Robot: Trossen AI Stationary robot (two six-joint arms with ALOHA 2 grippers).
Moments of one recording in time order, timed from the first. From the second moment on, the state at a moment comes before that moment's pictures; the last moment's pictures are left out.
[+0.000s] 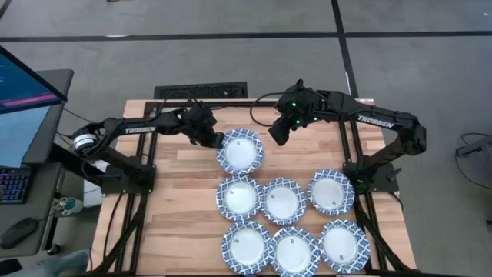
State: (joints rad) left arm 0.52 1.43 0.86 -0.34 0.43 -0.76; right arm -0.28 1.45 1.47 -0.88 -0.07 0.33
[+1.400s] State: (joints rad) left arm 0.09 1.17 0.60 -0.24 0.37 -0.95; right arm -0.15 1.45 1.42 -1.30 0.00 0.39
